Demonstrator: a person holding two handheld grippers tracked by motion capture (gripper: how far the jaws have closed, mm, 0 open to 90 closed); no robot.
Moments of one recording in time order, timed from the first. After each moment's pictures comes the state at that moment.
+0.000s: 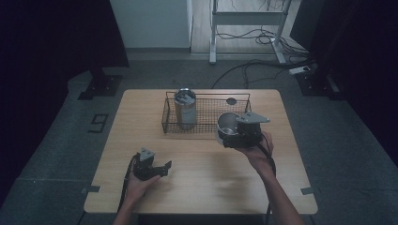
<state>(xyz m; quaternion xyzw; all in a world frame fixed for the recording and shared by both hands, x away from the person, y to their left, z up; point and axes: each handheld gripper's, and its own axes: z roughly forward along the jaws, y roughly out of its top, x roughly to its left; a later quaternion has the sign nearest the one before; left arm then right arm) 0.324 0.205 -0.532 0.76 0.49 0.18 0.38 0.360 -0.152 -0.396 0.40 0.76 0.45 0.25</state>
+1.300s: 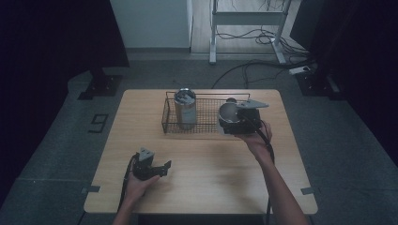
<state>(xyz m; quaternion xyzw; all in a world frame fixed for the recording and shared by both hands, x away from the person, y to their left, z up) 0.323 0.207 -0.531 0.76 0.49 0.18 0.39 0.404 -0.156 -0.391 0.43 0.75 0.44 0.23</state>
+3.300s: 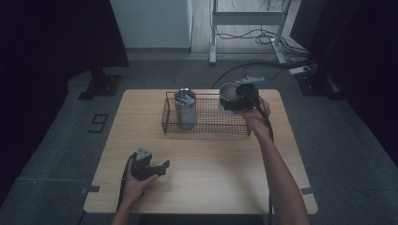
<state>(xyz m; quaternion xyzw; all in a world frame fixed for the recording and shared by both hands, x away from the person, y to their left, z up) 0.323 0.213 -0.528 0.75 0.50 0.17 0.40 0.480 -0.159 -0.371 0.44 0.76 0.42 0.24</state>
